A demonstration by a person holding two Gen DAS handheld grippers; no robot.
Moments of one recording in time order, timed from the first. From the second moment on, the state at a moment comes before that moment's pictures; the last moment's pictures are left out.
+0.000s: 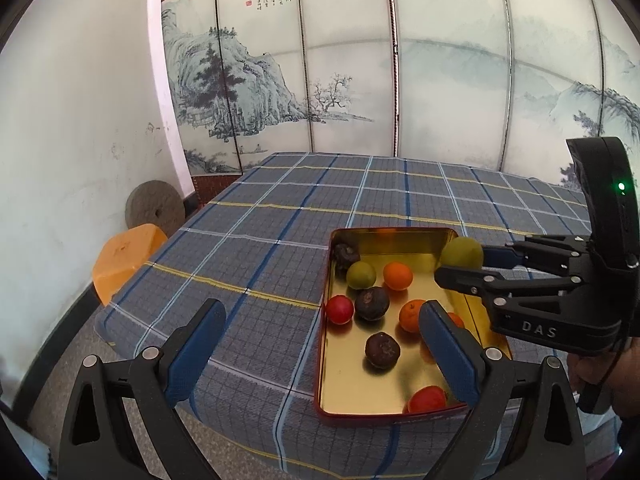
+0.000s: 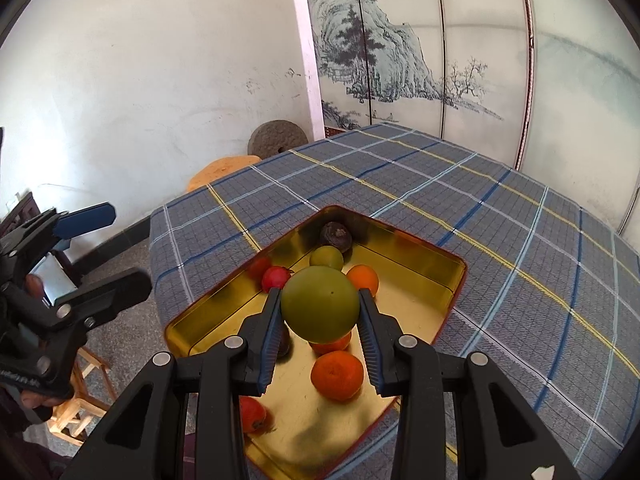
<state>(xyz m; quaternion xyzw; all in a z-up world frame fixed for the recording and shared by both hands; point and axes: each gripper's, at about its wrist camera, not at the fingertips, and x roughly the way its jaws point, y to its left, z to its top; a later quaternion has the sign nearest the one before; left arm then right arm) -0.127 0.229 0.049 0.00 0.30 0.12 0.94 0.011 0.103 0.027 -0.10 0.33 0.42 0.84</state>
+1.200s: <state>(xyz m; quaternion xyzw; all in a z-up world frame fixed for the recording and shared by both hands) -0.143 0.203 0.071 0.00 0.27 0.12 0.96 -0.096 0.032 0.106 -0.10 0.11 0.29 0.94</state>
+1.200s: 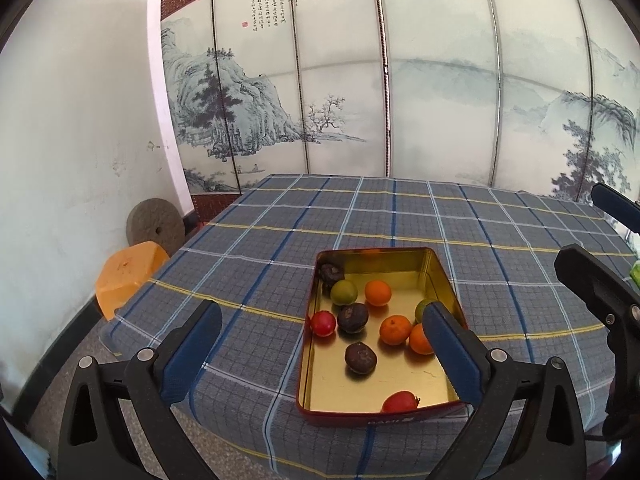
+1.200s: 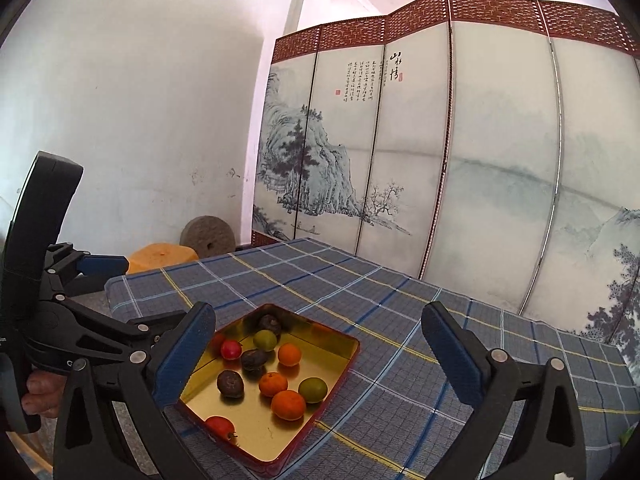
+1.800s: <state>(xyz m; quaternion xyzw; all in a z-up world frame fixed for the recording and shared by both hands) -0.137 0.177 0.072 0.03 0.27 0.11 0.95 -0.092 0.001 0.095 -0.07 0.13 0.28 0.95</state>
